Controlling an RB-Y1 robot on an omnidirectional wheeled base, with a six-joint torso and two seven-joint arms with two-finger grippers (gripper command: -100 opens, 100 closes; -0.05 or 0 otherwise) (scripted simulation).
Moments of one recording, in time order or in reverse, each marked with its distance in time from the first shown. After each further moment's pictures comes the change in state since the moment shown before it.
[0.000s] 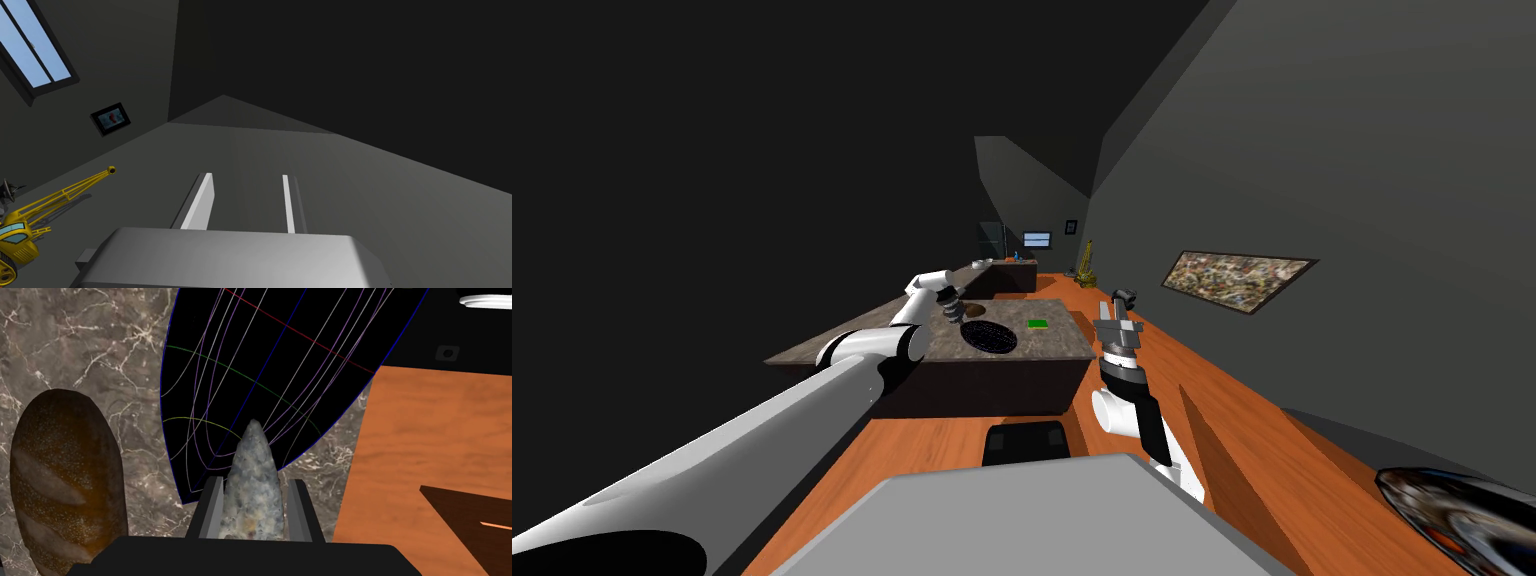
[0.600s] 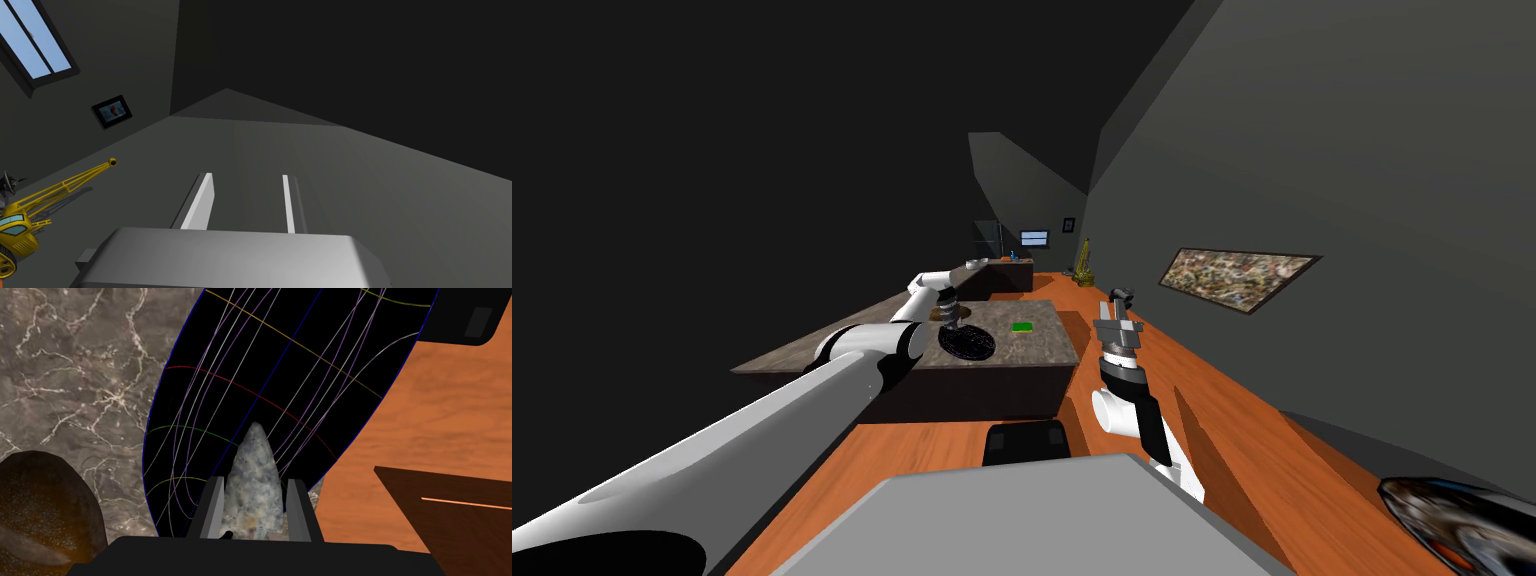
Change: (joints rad) left arm -0.034 0.012 -0.058 0.071 -0.065 0.080 0.014; right arm 0.000 0.000 0.000 0.000 0.000 0.000 0.000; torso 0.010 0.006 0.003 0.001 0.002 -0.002
